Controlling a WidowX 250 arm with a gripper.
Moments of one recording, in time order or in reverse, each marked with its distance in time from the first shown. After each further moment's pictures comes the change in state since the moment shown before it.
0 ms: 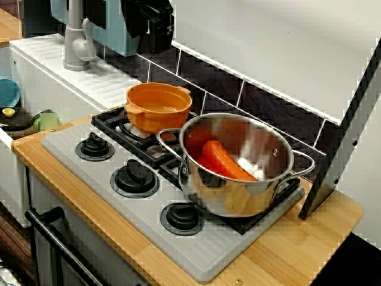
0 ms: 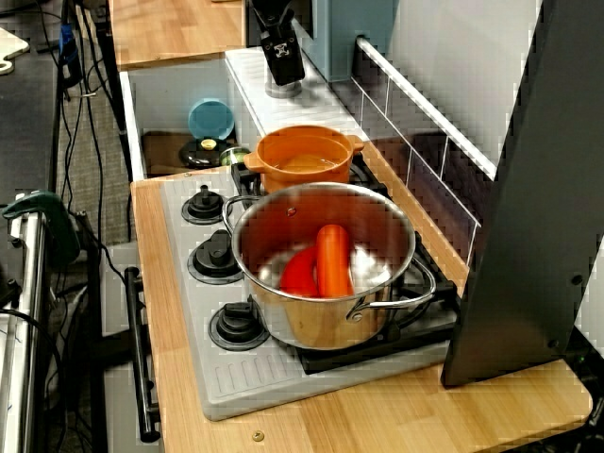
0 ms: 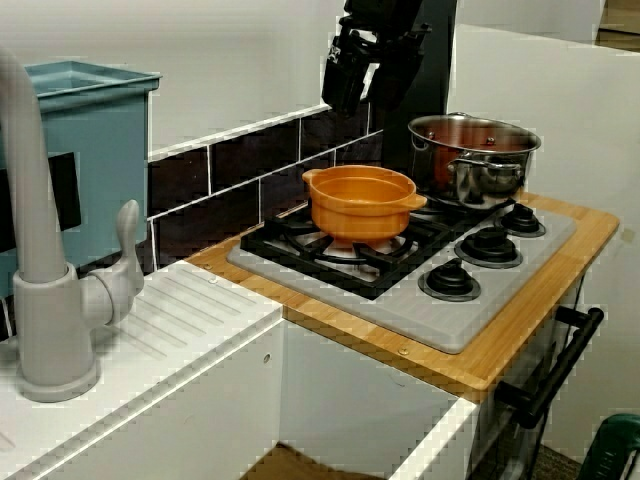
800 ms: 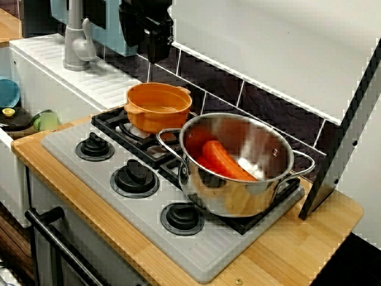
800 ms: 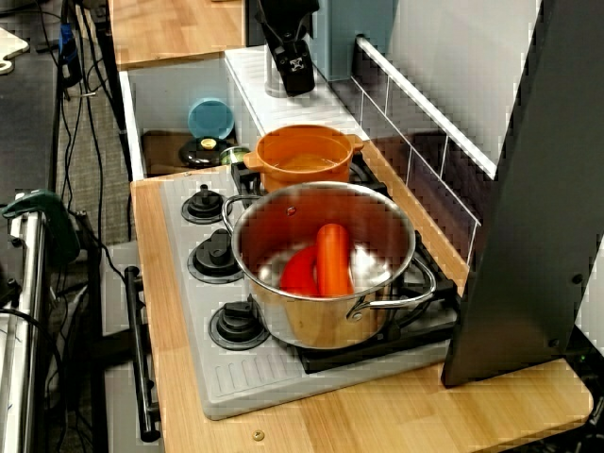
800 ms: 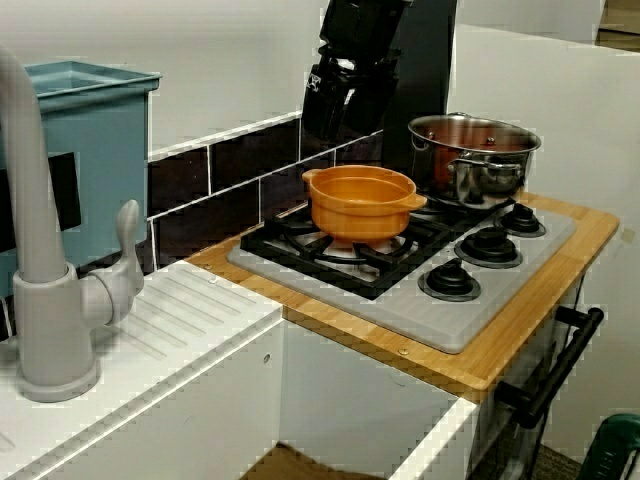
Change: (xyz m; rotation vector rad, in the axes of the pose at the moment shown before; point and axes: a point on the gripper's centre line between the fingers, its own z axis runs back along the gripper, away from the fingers) arm 0.003 0.011 -0.022 0.031 0.028 0.074
